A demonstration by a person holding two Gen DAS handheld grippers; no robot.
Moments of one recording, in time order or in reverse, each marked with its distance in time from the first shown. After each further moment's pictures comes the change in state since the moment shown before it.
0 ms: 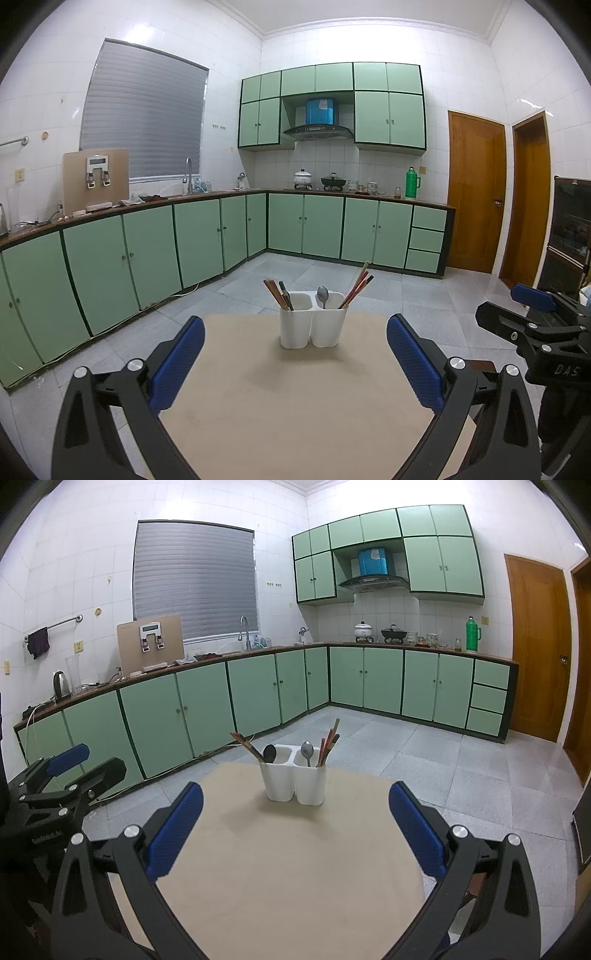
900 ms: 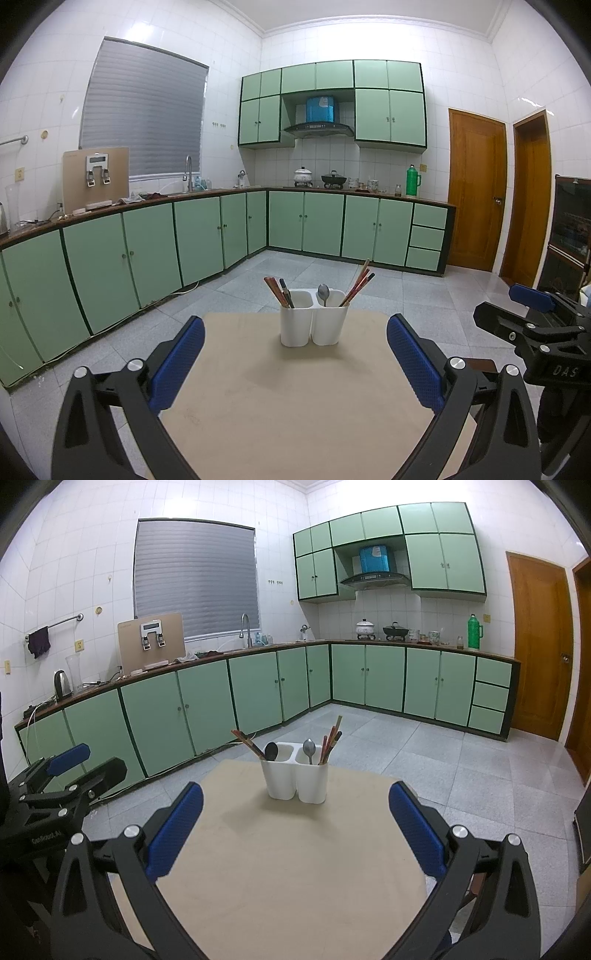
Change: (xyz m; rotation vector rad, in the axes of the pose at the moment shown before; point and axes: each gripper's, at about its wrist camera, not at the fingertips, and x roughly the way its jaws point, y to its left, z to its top) left arm 0.000 0.004 0.002 0.000 0.007 0.001; right arm 0.005 -0.001 -0.002 0.001 0.008 0.005
